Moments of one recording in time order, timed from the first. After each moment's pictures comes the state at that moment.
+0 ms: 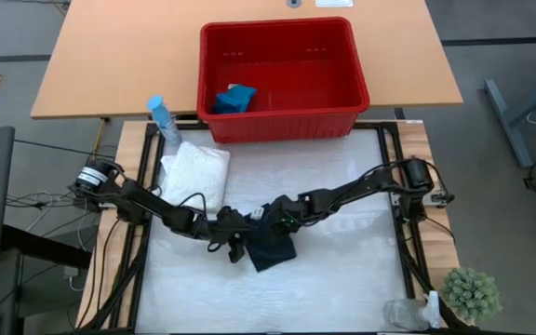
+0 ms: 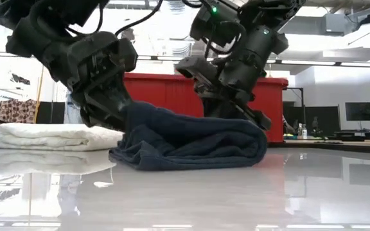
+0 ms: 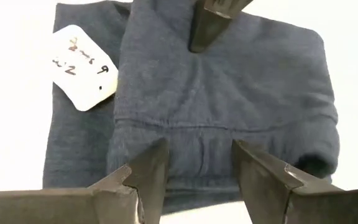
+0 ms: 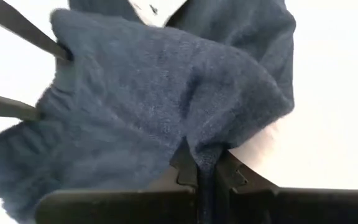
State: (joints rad) left arm -0.30 1.62 0.61 0.34 -0.28 -0.66; right arm 0.11 1.89 1.15 -0.28 -0.03 1.07
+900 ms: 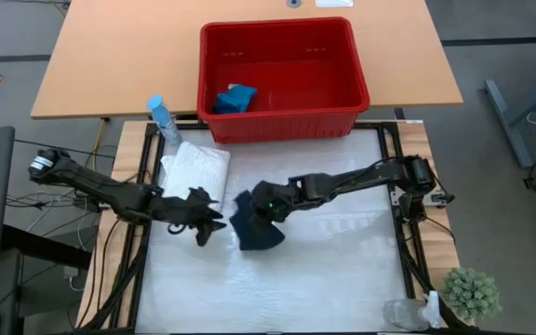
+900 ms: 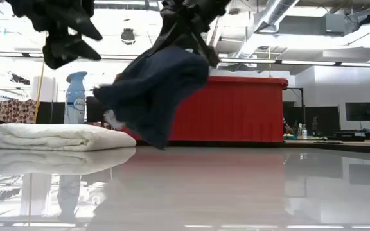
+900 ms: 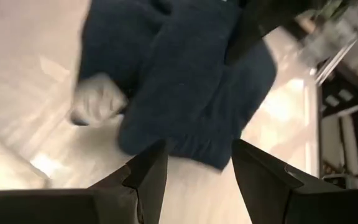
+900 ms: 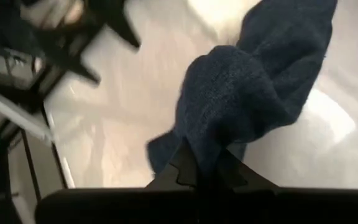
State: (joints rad) left arm -0.30 0.95 0.61 -0.23 -0.28 -0.81; right arm 0.08 1.88 1.57 -0.49 0.00 0.83
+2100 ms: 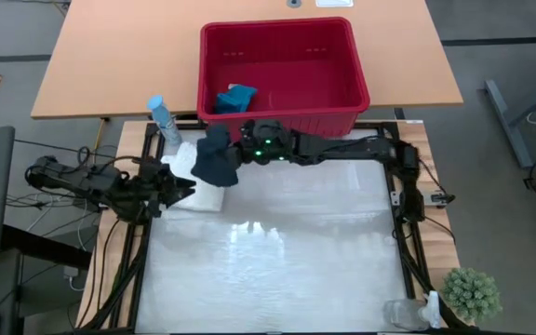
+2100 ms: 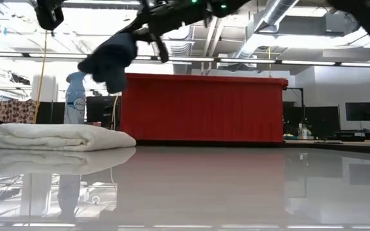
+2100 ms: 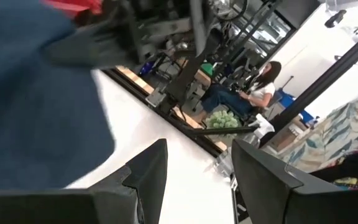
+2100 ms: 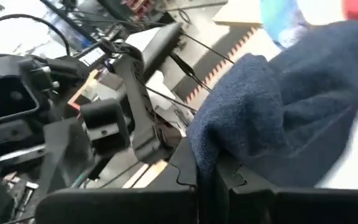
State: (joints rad) left arm -0.30 0.44 0.61 -0.19 -0.43 -0.68; right arm -0.16 1.99 1.75 0.02 -0.04 0.75
